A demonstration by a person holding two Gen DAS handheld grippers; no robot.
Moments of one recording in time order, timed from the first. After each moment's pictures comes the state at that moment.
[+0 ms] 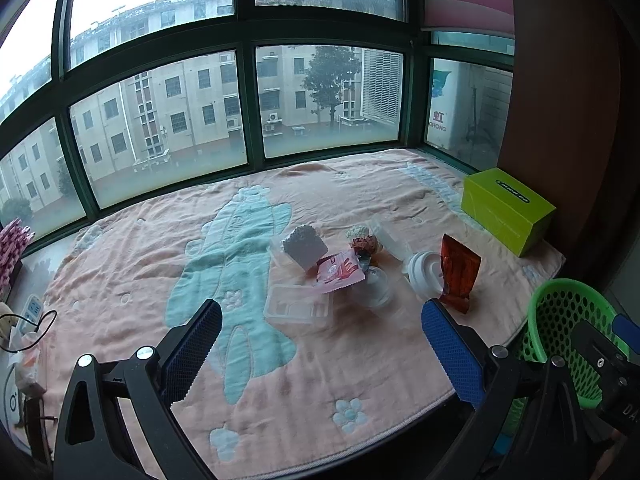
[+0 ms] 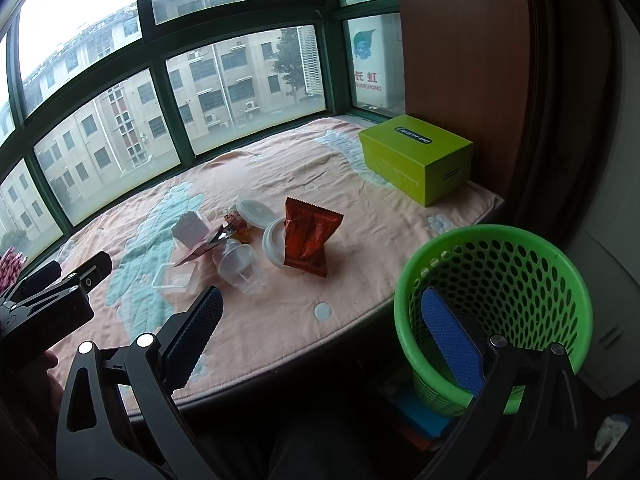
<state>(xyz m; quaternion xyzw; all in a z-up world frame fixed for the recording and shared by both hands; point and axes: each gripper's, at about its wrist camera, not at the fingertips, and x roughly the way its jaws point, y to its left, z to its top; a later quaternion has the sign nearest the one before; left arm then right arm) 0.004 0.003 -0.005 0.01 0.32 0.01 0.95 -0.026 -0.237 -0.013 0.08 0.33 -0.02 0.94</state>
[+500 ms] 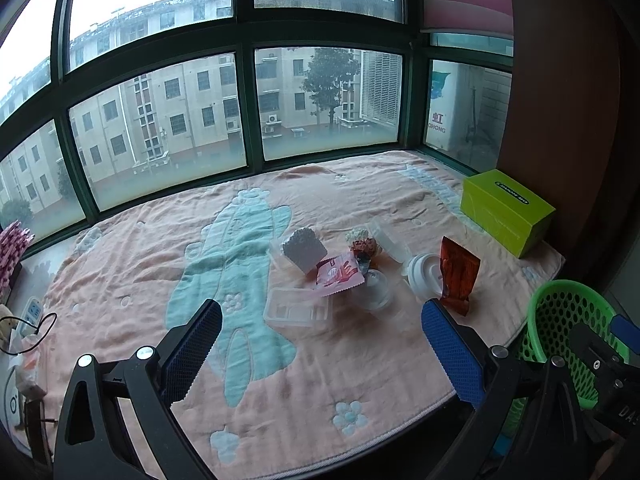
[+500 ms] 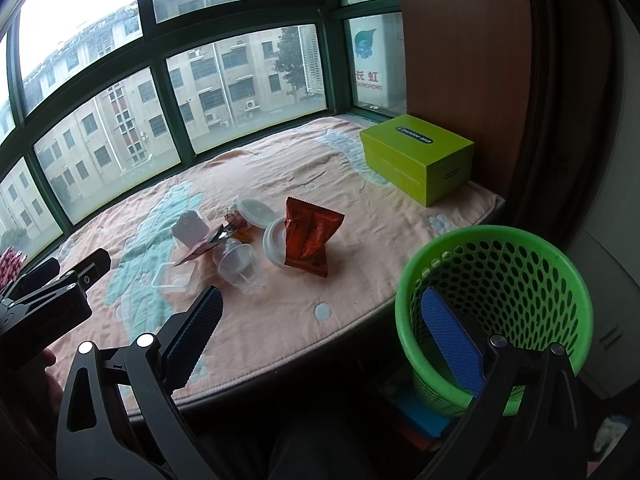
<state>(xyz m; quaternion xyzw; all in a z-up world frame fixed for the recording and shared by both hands) 0.006 0.003 -0.003 0.01 0.31 0.01 0.95 -0.025 -0.237 -0.013 0.08 0.33 -0.01 0.94</state>
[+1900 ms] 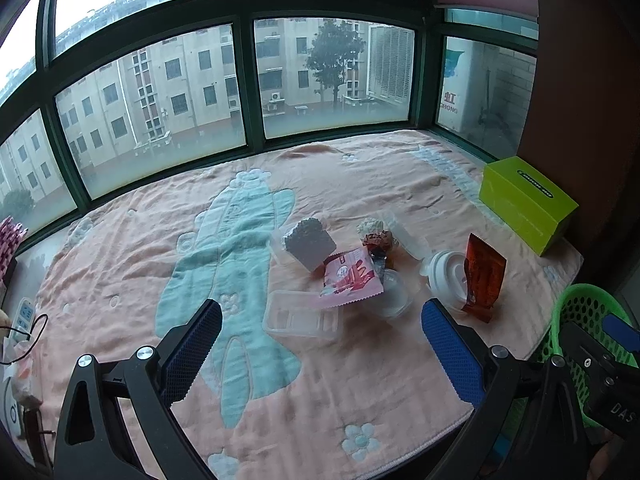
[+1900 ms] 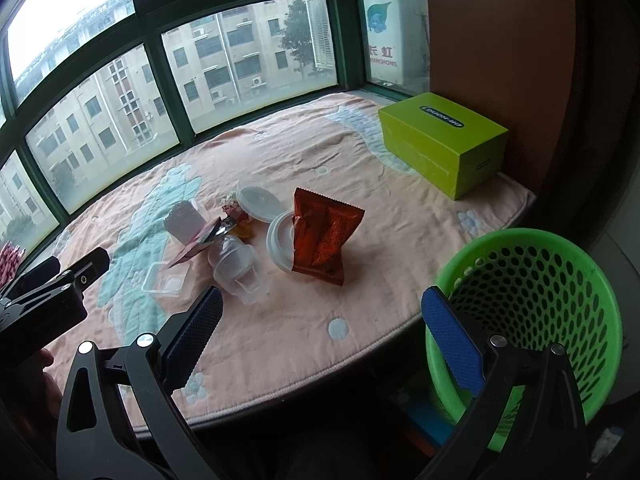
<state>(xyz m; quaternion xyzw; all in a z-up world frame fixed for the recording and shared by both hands) 0.064 0.011 -0.023 0.01 0.36 0.02 0.93 0.045 -0.229 -0.031 0.08 0.38 0.00 0.92</state>
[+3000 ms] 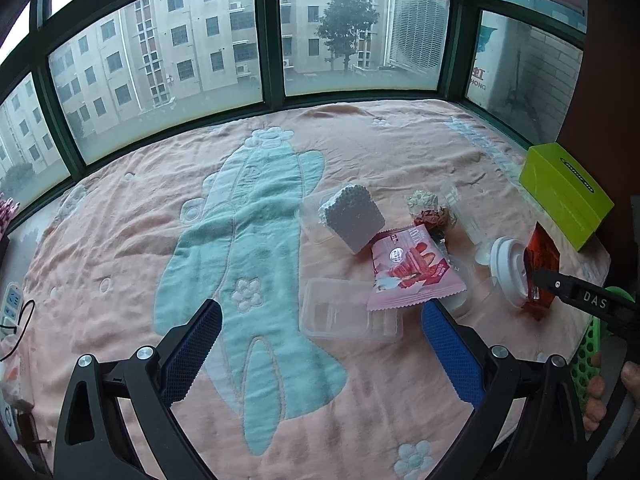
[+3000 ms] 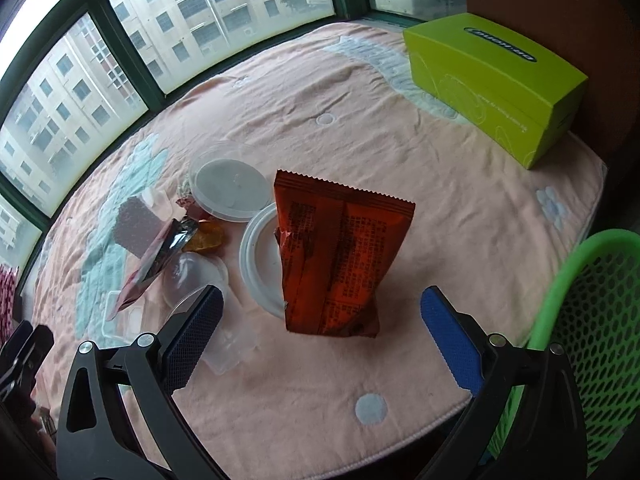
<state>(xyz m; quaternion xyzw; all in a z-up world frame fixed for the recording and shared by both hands) 0.118 0.064 -0.071 -0.01 0.42 0.03 0.91 0.179 -0.228 -0.109 0.12 0.48 0.01 0.87</state>
